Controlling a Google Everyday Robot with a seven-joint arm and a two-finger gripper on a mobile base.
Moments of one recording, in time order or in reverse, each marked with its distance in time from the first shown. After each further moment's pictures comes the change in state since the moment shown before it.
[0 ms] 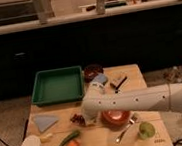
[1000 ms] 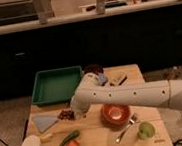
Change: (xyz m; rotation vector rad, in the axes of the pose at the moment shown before) arm -0.063 -0.030 -0.050 0.048 -0.124 -0.115
